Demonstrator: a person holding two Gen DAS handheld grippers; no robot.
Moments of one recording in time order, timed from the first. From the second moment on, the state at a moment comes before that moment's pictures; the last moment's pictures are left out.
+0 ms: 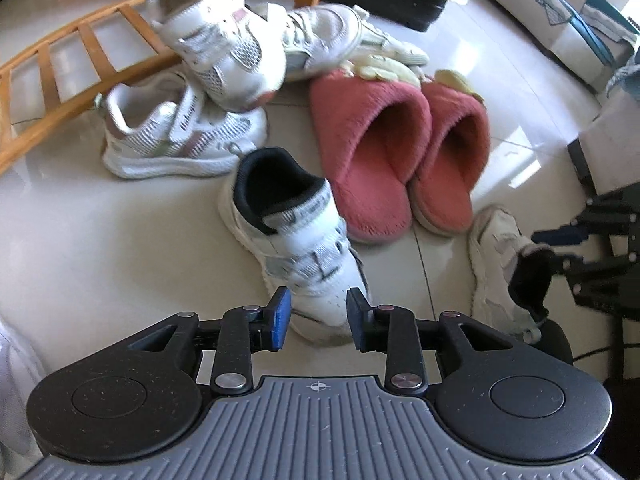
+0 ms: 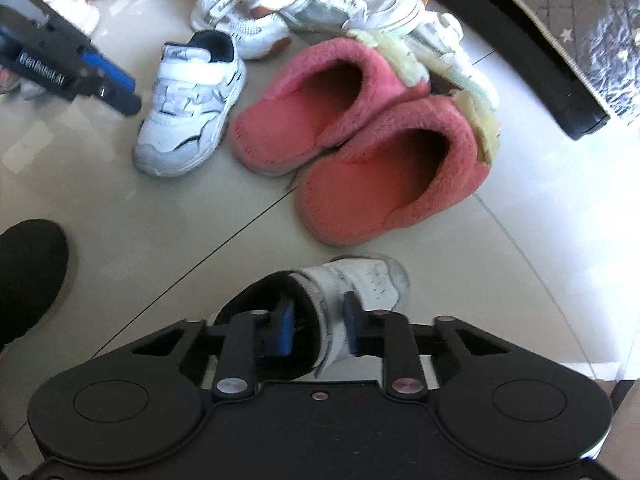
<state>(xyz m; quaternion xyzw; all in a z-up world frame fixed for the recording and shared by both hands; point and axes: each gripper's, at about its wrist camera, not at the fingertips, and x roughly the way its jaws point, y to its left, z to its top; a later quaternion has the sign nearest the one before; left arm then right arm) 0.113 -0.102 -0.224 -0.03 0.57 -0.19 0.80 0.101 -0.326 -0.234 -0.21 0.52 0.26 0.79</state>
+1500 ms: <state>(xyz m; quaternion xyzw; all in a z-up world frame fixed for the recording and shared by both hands) 0.107 -0.198 -0.239 -0.05 0.62 -0.30 0.73 0.101 -0.311 -0.210 -0.16 0.50 0.32 0.79</state>
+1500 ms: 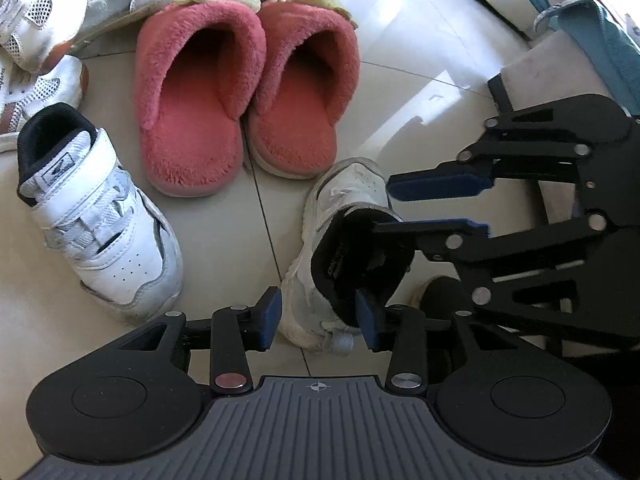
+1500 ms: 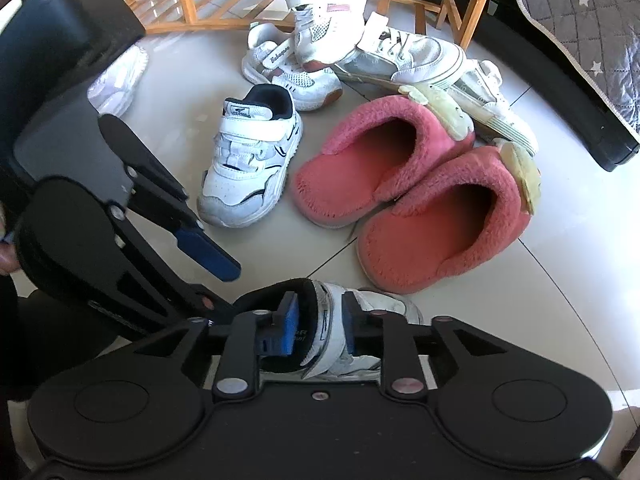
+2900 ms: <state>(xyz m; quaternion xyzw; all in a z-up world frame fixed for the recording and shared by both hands) 0.103 -0.089 -0.212 0.07 0.63 -0.23 0.74 0.099 -0.266 -0.236 -0.13 0.52 0.40 0.74</state>
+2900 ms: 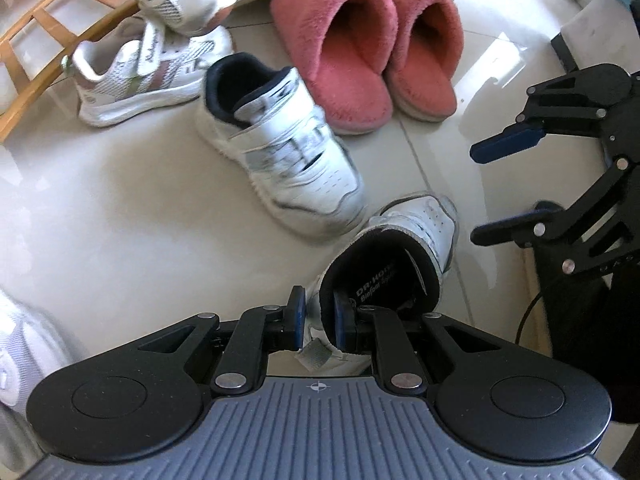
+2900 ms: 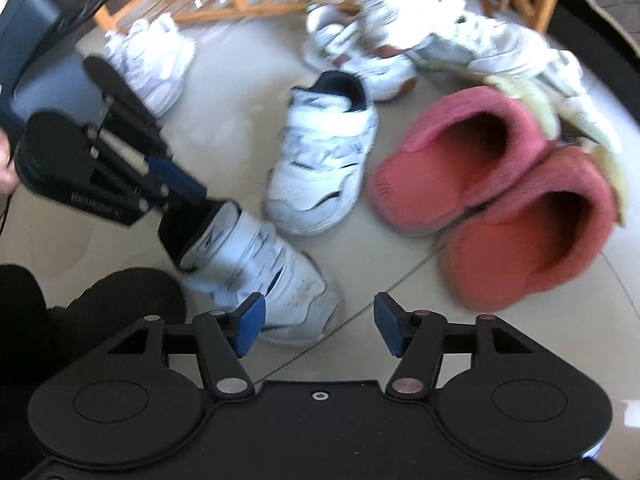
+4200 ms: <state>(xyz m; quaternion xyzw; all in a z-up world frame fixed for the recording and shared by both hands) 0.109 0.009 -0.203 0.05 0.64 -0.16 0.75 0.108 -0.136 -0.219 -0.23 0.47 0.53 0.67</state>
